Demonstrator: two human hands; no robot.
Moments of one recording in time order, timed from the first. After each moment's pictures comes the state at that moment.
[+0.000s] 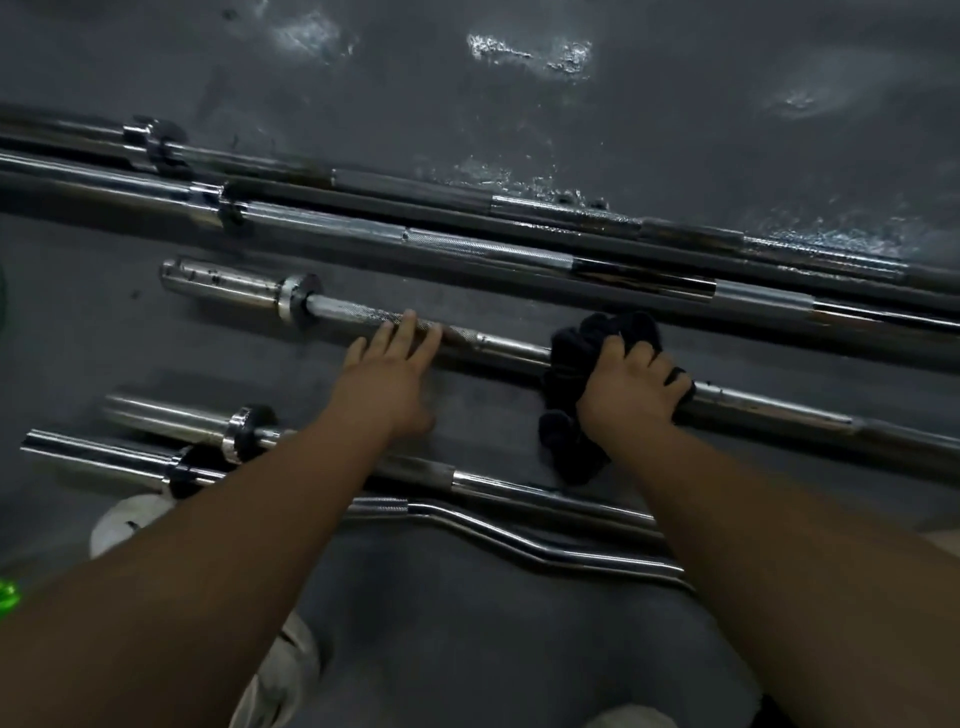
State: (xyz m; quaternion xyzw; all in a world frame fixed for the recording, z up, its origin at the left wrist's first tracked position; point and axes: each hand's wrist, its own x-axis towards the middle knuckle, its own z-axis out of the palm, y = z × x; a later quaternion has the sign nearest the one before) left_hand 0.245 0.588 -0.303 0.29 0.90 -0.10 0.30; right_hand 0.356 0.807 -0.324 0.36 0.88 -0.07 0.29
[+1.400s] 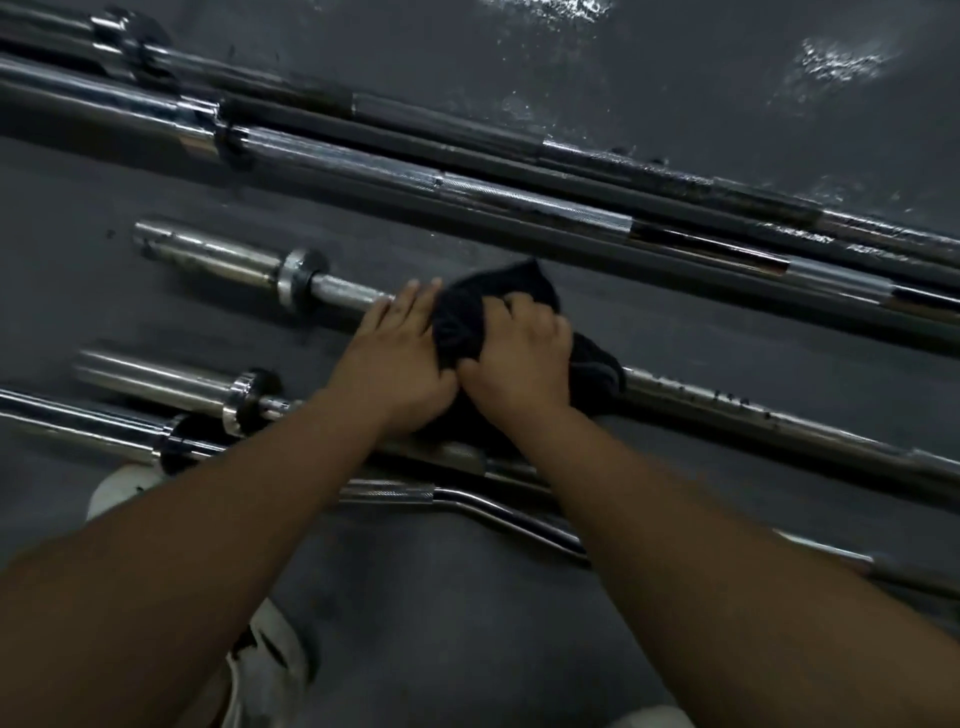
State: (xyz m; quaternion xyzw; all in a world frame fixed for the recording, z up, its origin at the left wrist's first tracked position) left_hand 0.241 0.554 -0.334 0.34 0.90 0.00 0.26; right_hand 0.304 0.689 -0.342 0.19 0.96 -0.18 0.12
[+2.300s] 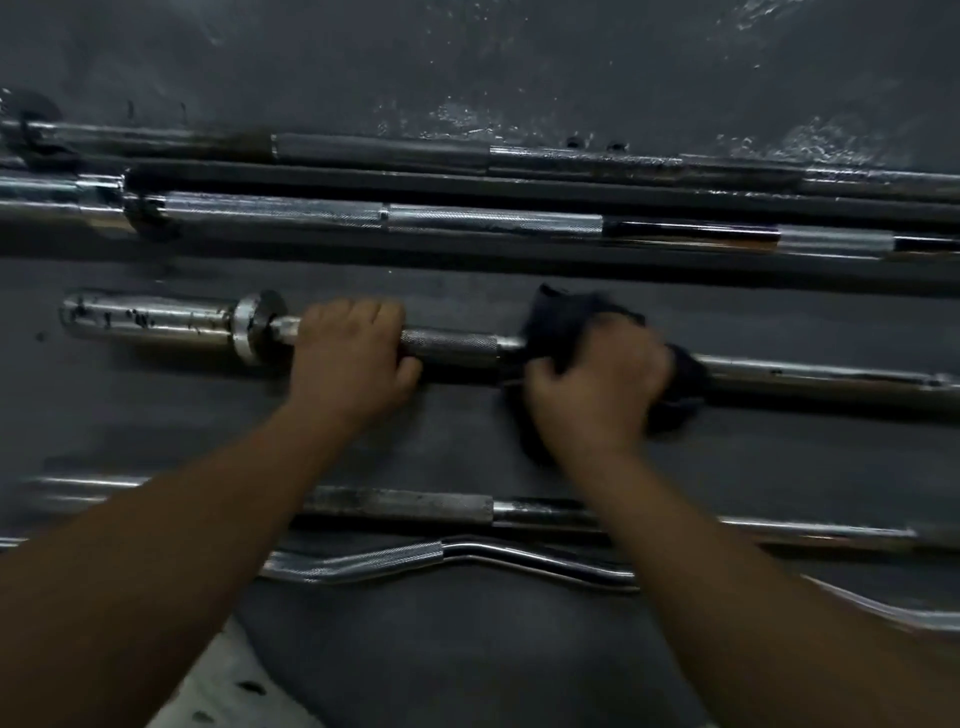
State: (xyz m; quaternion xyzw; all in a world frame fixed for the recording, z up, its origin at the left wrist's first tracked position) left_hand 0.175 0.560 -0.363 0.43 0.90 -0.06 0.09; right_hand 0.329 0.739 -0.356 0.42 0.89 -0.14 -0.02
